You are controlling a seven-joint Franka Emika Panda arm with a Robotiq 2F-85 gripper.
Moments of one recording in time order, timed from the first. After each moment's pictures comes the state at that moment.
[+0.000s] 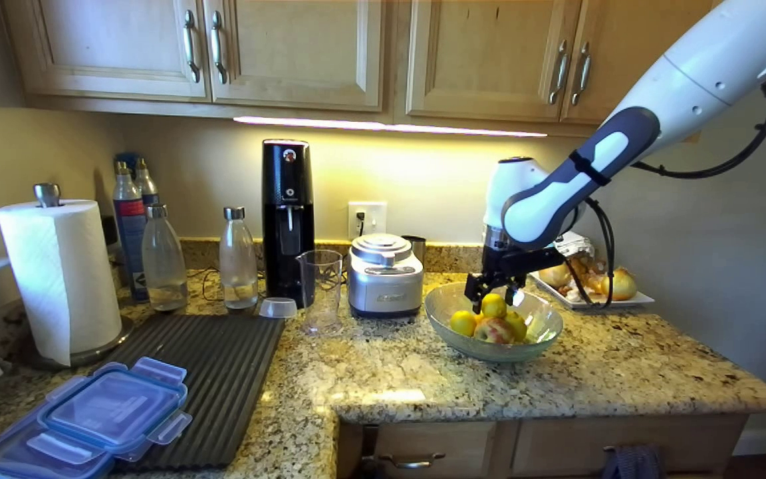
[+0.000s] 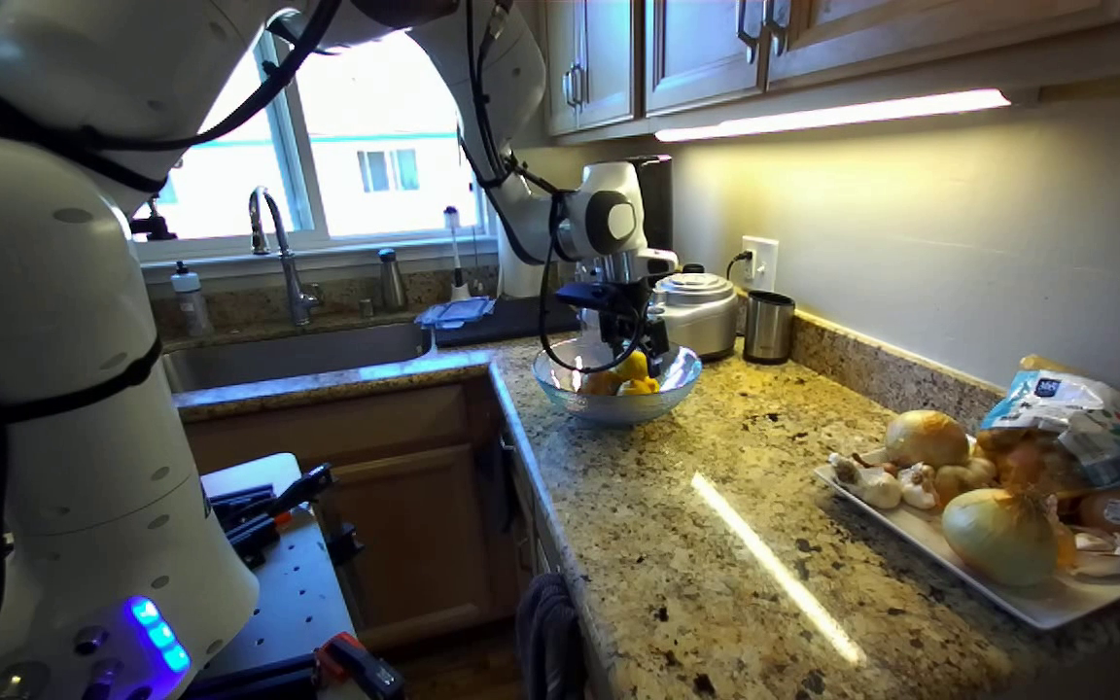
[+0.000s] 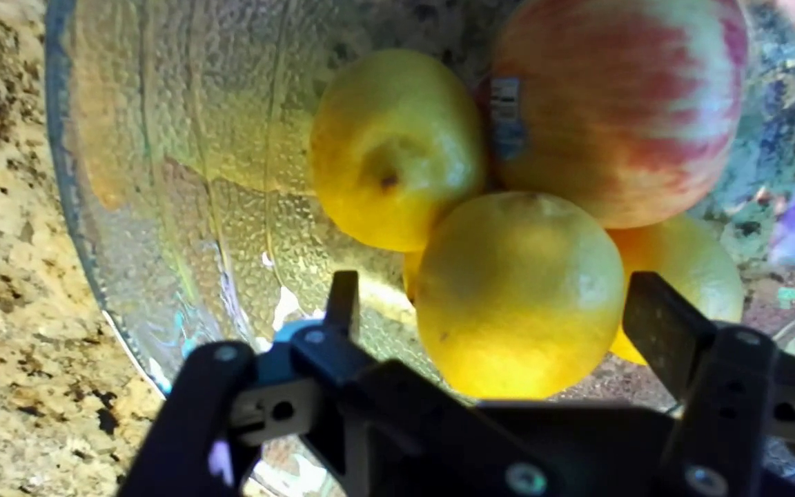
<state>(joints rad) 0.22 0.69 -0.01 -1.76 -0.20 2.54 0.39</state>
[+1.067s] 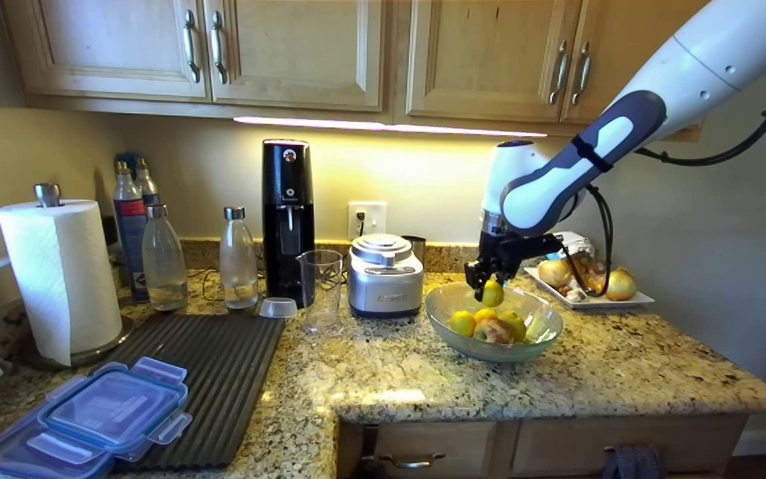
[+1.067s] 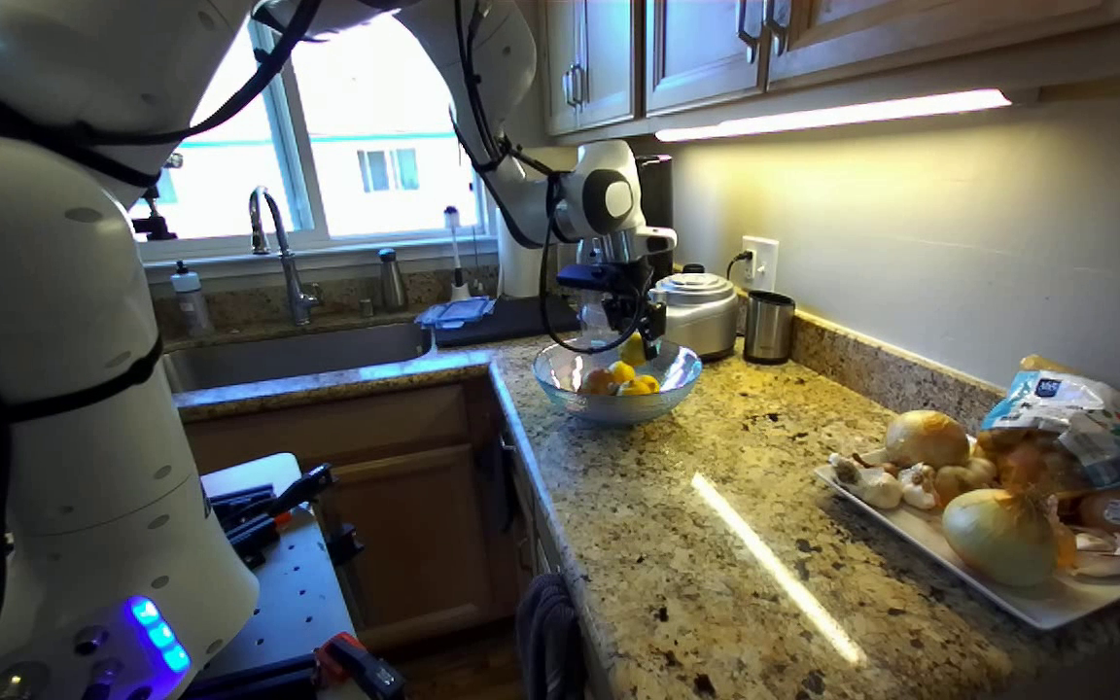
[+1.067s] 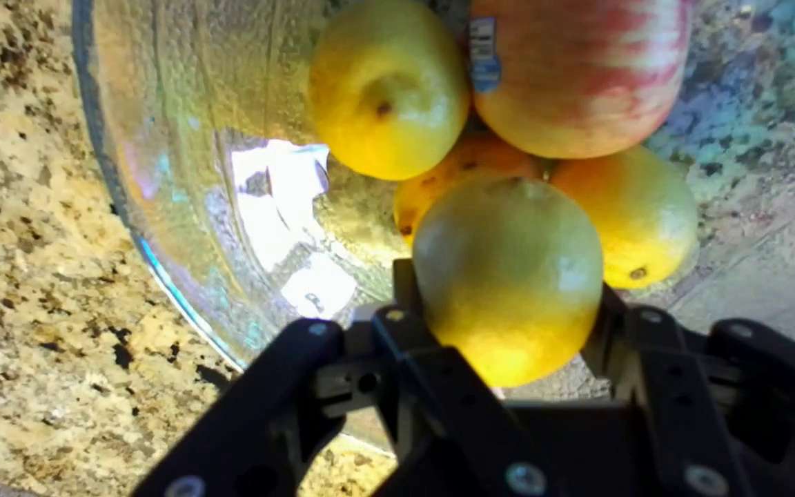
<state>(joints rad) 0.26 0.64 -0.04 -1.76 -0.20 2.54 0.40</state>
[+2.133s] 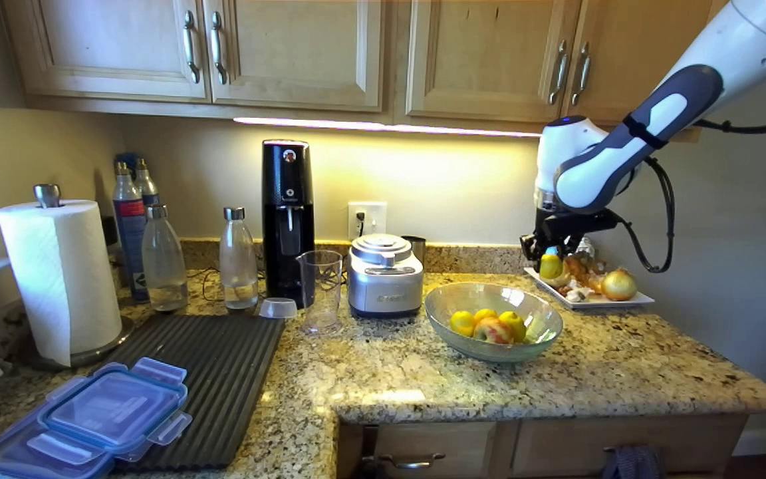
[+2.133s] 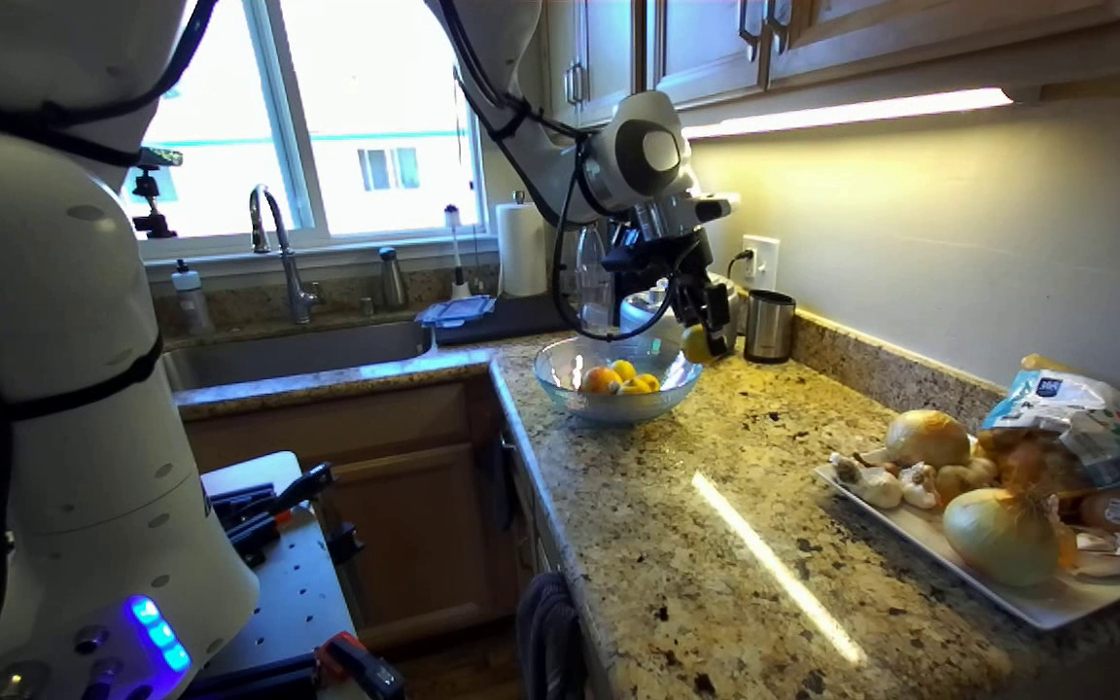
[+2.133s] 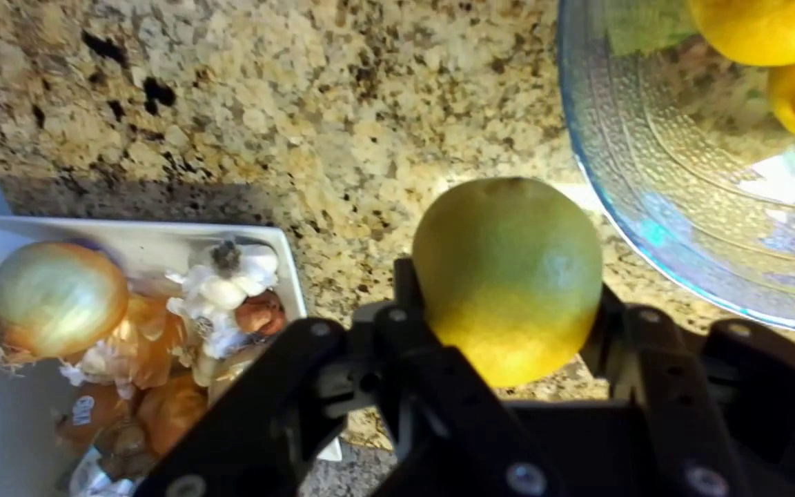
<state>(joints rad) 0.27 0.48 -0.26 -1.91 -0.30 2.54 0.62</state>
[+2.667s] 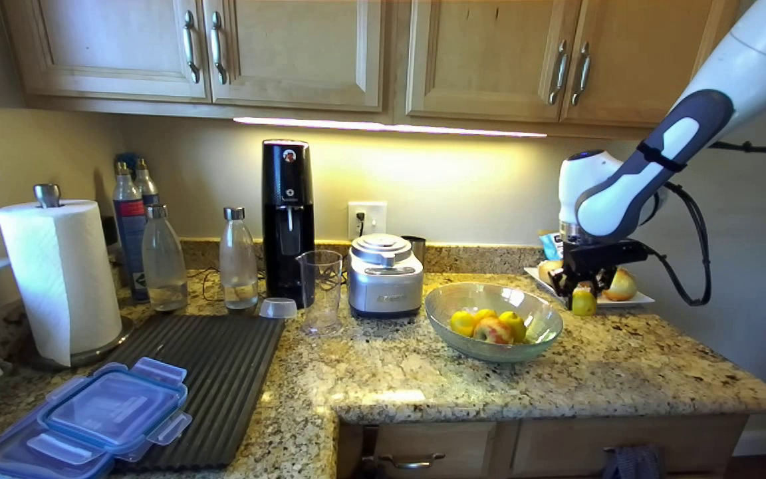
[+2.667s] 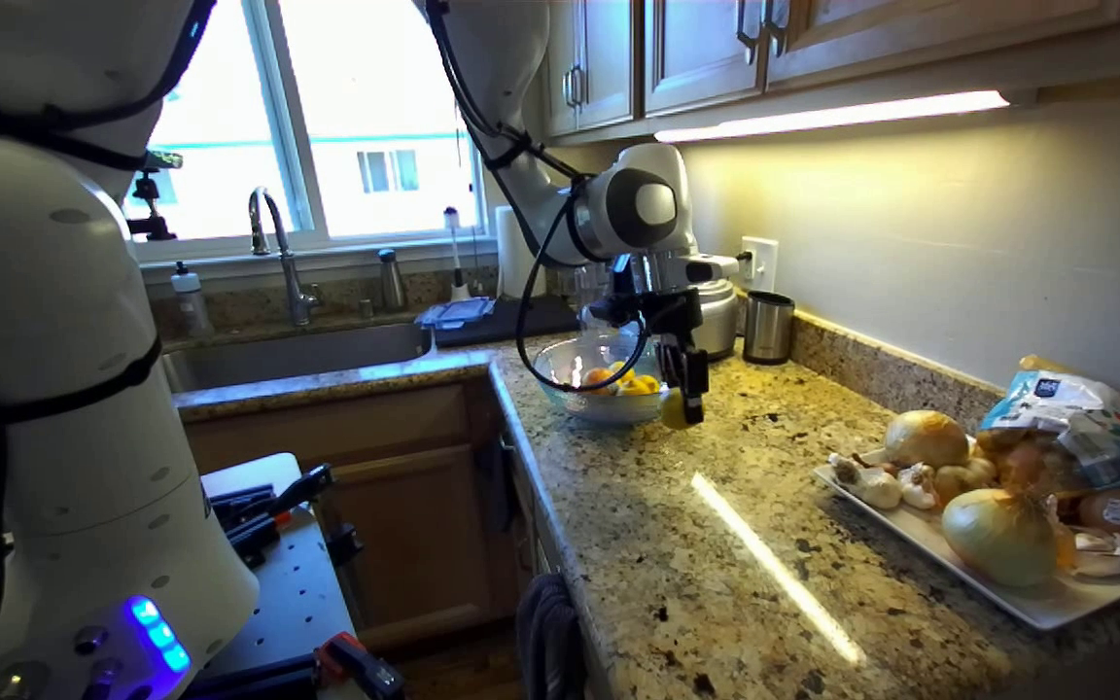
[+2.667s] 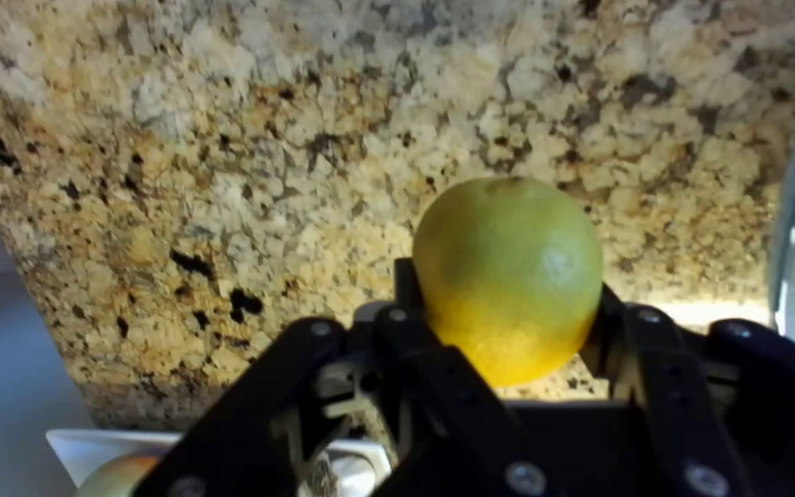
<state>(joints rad) 0.21 0.49 -0.25 -2.06 -0.25 2.54 0.65</state>
